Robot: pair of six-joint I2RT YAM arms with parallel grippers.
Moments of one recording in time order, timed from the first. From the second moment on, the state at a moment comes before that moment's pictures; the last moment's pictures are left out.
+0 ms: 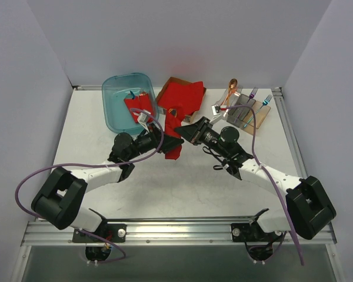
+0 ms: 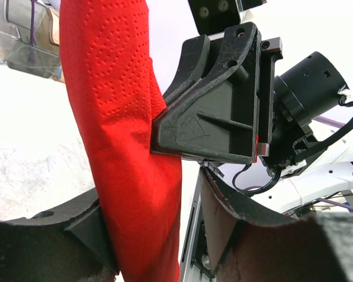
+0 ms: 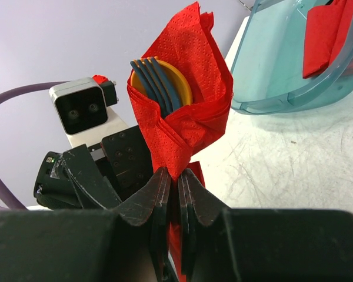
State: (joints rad) left arm -0.57 1.45 0.62 1.04 0.56 -0.94; right arm 0.60 1.32 0.68 0.70 -0.28 0.99
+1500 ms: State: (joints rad) left arm -0.56 1.52 0.62 1.19 0.74 -1.04; right arm 0.49 1.20 0.68 0.53 -0.34 0.83
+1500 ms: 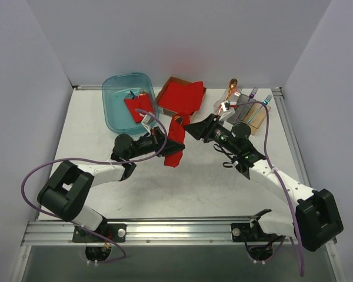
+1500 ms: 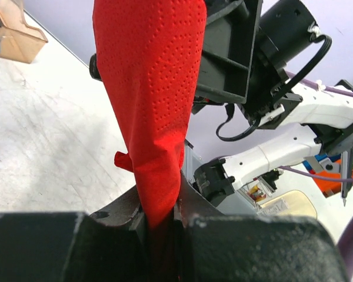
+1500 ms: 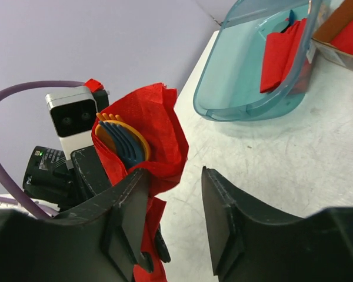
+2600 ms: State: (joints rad) left arm -0.56 1.53 0.58 1.11 0.80 -0.95; right arm 0.47 1.23 0.76 0.32 -0.44 0.75
